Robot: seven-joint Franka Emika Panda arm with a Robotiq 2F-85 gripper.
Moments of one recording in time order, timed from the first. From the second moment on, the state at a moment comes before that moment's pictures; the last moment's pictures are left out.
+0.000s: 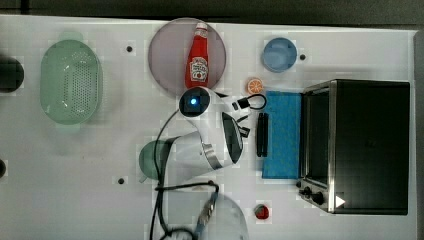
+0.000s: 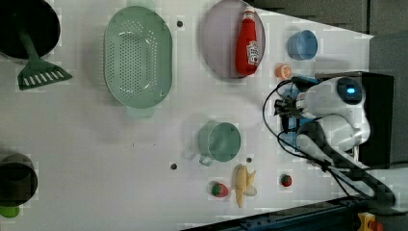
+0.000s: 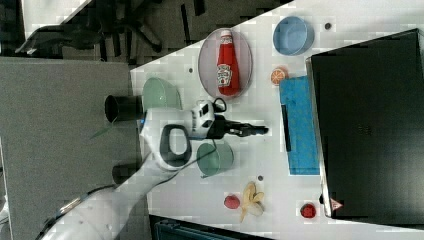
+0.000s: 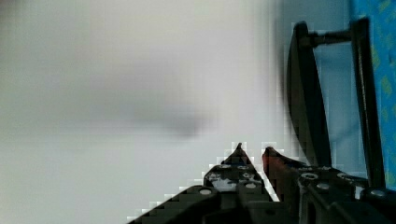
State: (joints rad) arm 0.17 0.40 -0.16 -2.21 -0.38 0.84 -0.12
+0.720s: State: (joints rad) arm 0.17 -0.01 -0.23 -2.05 -0.06 0.59 -0.11
